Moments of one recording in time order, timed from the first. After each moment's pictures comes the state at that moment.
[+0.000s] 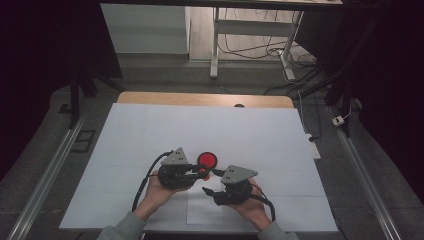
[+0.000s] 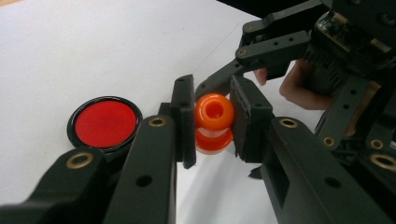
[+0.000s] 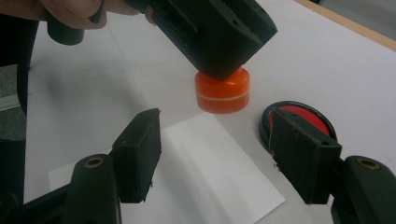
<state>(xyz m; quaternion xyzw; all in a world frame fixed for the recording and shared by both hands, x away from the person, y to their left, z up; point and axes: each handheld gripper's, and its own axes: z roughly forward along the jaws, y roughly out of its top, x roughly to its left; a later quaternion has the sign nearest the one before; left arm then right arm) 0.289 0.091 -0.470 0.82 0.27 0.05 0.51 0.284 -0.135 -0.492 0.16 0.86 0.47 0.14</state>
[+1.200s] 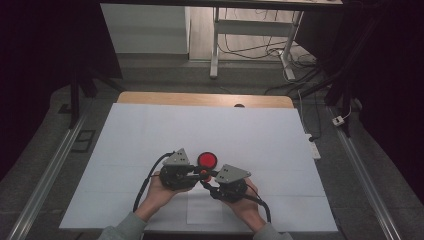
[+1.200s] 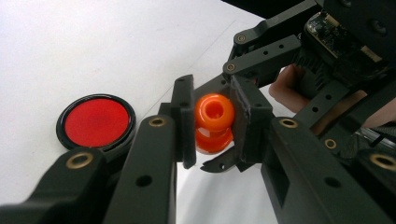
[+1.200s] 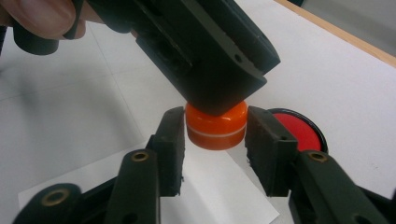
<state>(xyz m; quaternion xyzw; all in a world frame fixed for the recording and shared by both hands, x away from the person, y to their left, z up) 0.289 0.088 -0.472 0.82 0.27 0.04 0.50 0.285 -0.121 -0.494 0.17 0.85 0.46 0.17</state>
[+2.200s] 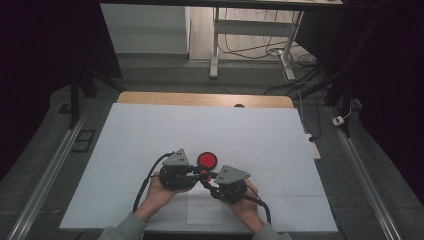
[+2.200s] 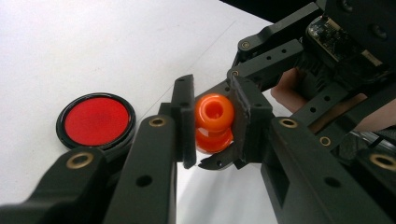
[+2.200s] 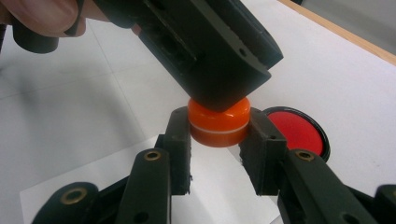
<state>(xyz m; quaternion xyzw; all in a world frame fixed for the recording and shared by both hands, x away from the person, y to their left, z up) 0.289 0.089 -0.473 0.82 0.28 0.04 0.51 0.282 -0.120 -0.495 0.17 0.86 0.46 0.18</state>
